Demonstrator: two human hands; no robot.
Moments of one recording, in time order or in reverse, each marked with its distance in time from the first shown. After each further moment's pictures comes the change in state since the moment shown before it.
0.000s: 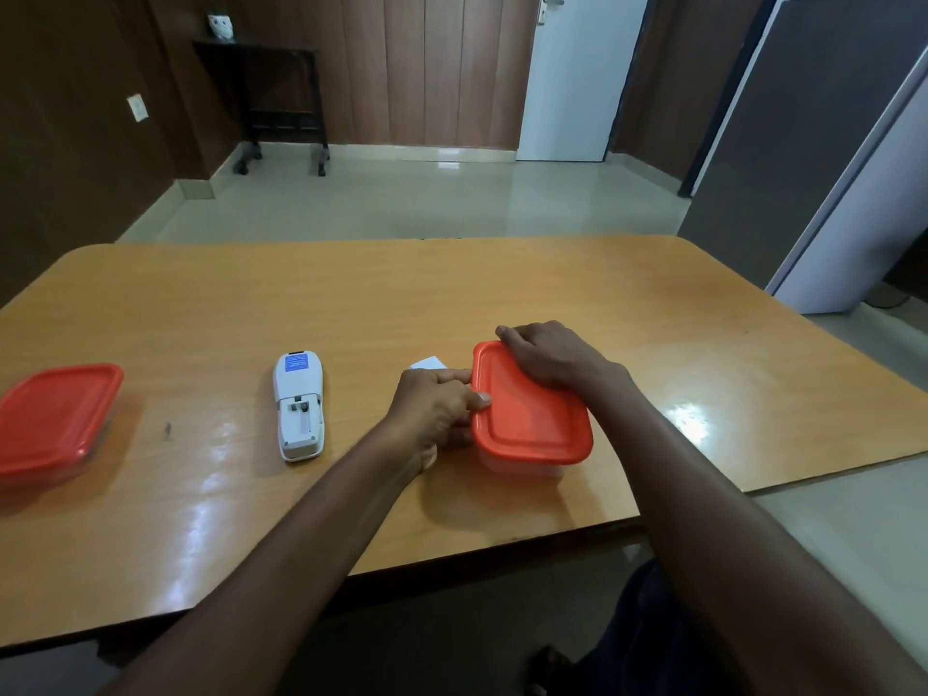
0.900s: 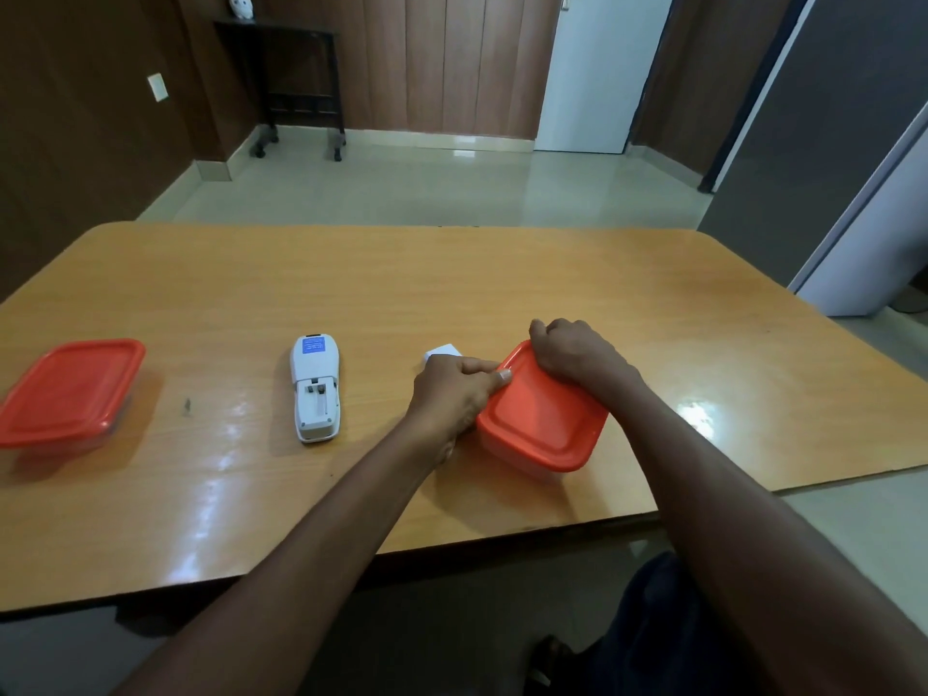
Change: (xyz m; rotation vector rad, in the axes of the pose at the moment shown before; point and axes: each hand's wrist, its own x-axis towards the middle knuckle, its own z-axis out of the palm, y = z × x) left_hand 0.020 -0.016 -0.001 0.158 0.059 0.123; right_hand 0.005 0.002 0.011 -0.060 -0.033 0.212
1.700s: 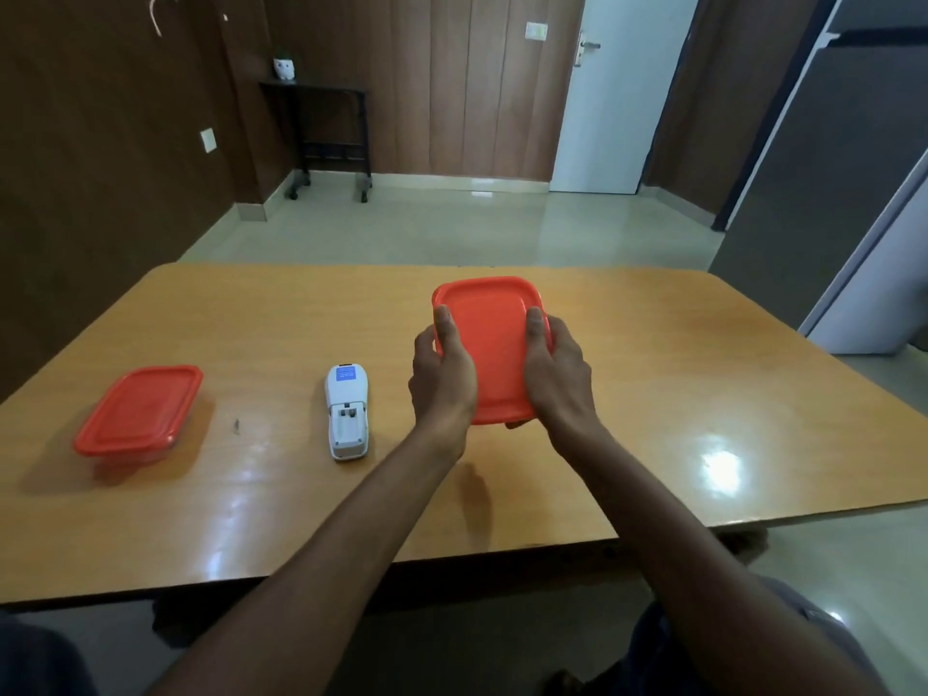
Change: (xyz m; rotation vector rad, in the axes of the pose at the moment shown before) left_hand -0.029 0.048 -0.010 -0.168 0.388 0.090; right_hand -0.093 -0.066 -0.017 0.969 0.282 -0.056
